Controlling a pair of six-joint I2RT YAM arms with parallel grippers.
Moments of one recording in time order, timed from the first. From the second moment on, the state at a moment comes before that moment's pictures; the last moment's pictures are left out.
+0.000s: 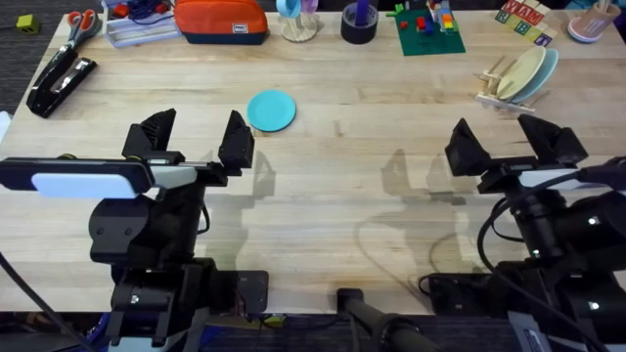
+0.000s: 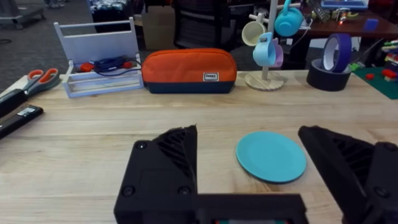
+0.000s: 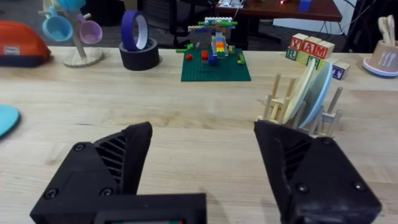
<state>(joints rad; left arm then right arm) 0.00 0.00 0.01 -0.02 0.01 0.00 -0.01 0.00 0.01 -0.09 -0.04 -0.01</state>
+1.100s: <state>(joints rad) 0.00 0.00 0.04 -0.10 0.01 0.00 -0.01 0.00 0.02 -0.12 -0.04 -0.01</state>
